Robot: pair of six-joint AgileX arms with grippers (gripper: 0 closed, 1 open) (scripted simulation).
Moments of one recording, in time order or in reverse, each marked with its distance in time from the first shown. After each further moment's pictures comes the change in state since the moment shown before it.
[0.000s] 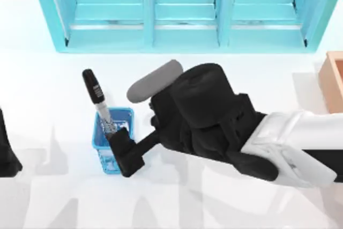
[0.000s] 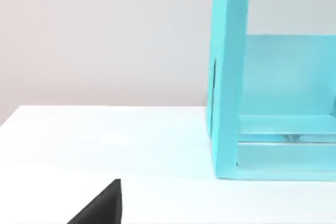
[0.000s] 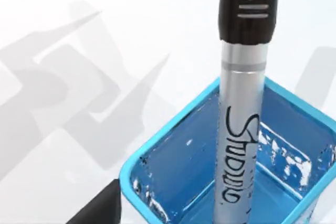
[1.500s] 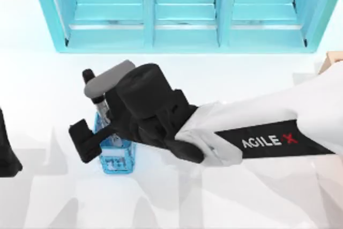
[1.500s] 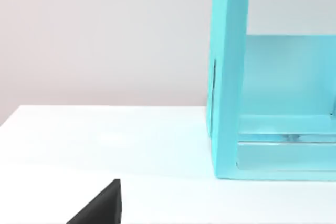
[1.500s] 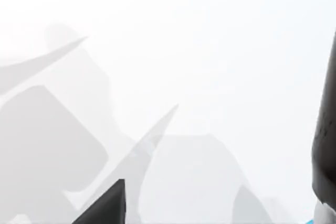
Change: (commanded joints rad) left arm 0.000 0.000 0.000 0.000 0.000 0.000; right arm 0.003 0.380 0.300 0.078 0.007 0.002
